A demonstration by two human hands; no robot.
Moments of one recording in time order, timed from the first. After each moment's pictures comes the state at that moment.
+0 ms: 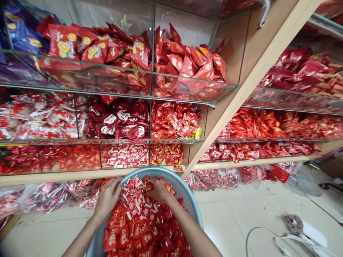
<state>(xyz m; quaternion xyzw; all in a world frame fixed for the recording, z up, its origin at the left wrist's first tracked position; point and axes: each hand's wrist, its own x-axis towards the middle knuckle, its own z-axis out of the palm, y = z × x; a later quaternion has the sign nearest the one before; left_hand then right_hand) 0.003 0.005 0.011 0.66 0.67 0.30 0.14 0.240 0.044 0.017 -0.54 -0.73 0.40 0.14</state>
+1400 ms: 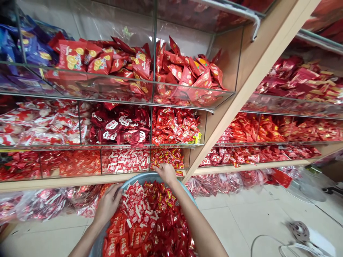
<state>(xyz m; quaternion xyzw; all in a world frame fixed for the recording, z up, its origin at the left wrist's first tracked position) 0.000 0.006 0.003 0.66 0.66 0.32 0.14 0.257 0.108 0.059 -0.63 -0.72 0.20 0.24</state>
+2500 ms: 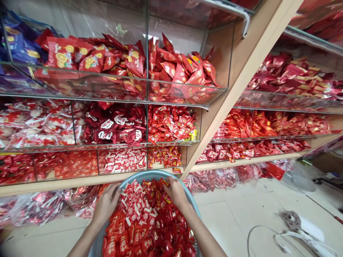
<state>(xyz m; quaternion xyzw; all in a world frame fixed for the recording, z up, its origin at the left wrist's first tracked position) 0.000 0.007 0.006 0.66 0.66 0.32 0.16 0.303 0.032 0.021 -0.62 -0.73 0.19 0.23</state>
